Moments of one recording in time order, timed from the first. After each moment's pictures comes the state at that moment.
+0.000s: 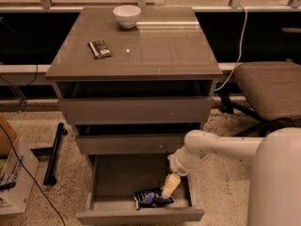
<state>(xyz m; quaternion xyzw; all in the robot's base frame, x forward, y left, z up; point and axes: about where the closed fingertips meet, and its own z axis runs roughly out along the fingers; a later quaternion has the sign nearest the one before) 0.527 -0.087 0.401 -0.59 0.77 0.20 0.13</state>
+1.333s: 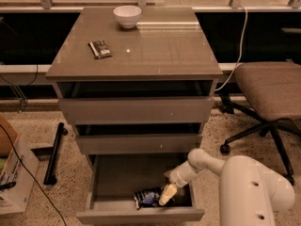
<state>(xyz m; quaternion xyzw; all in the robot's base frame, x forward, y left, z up) 0.545 -0.082 0.223 -0.52 0.77 0.34 0.13</state>
